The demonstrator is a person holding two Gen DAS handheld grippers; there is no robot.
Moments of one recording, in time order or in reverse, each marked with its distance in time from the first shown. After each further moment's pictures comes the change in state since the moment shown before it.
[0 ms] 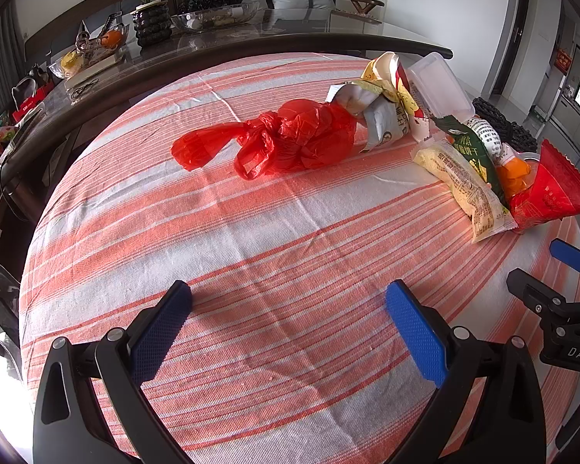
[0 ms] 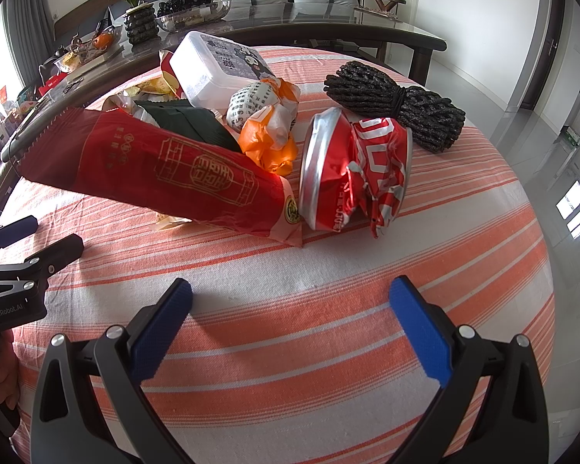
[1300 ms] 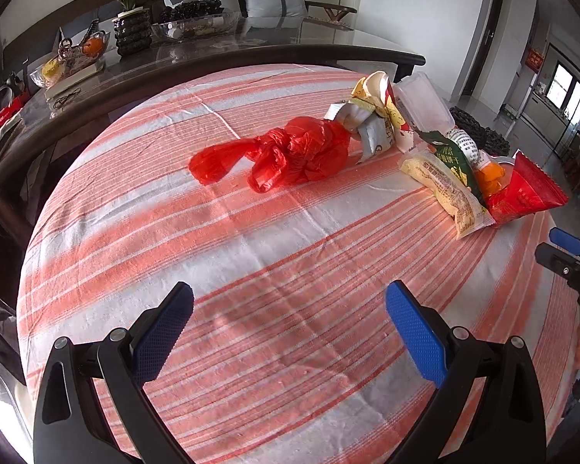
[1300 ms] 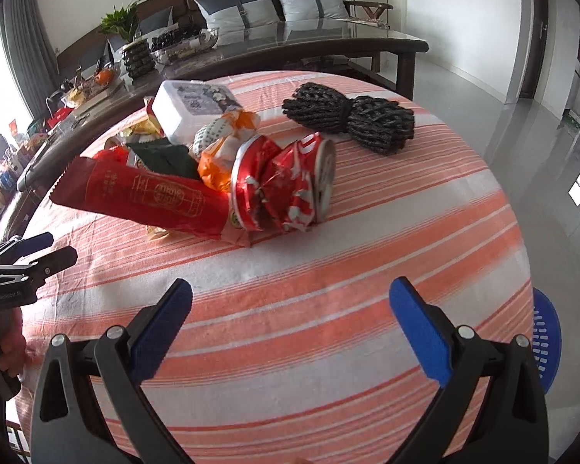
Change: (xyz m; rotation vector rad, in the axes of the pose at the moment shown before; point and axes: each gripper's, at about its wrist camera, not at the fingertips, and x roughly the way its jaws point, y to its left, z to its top) left arm -0.012 0.032 0.004 0.060 -0.048 -0.108; right arm -0.039 -0.056 -0.010 0.086 -0.087 0.068
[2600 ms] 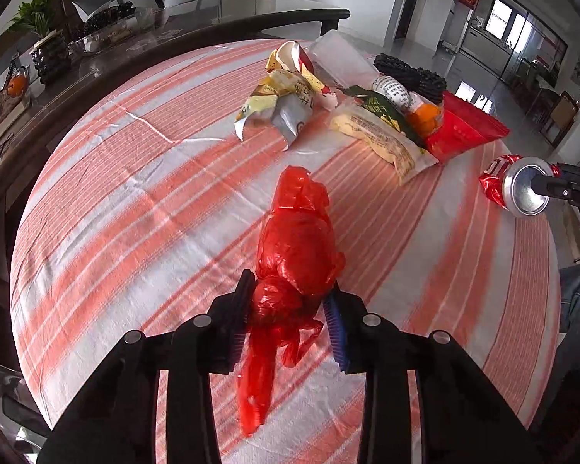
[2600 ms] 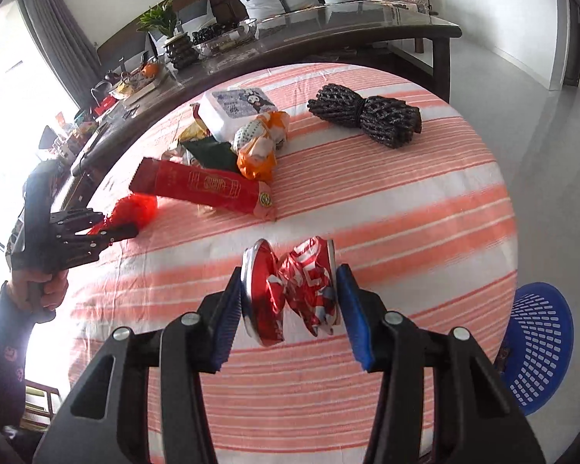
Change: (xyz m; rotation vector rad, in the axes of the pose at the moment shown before) left arm -0.009 -0.029 -0.004 0.227 0.139 -0.179; right arm -0.042 -0.020 -0.001 -0.065 0.131 0.202
